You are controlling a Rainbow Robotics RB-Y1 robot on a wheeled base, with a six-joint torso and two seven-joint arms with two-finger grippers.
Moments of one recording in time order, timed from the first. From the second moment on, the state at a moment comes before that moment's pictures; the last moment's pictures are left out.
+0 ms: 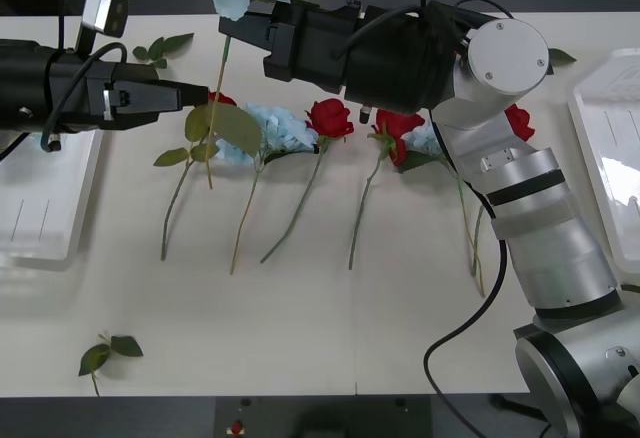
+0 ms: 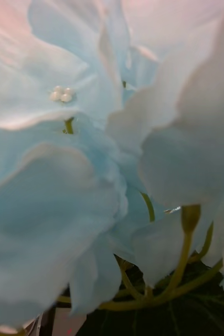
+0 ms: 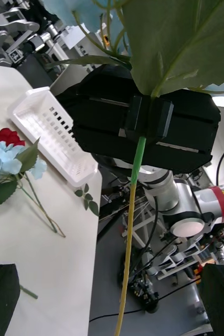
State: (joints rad) right arm -0.68 -0.15 0.14 -1.51 -1.68 0.94 2.17; left arm -0.72 0.67 -0.08 -1.01 2.20 1.64 -2.39
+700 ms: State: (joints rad) right arm -0.68 -0.15 0.14 -1.51 -1.68 0.94 2.17; left arm -0.76 0.58 -0.08 -1.02 2.10 1.64 -2.39
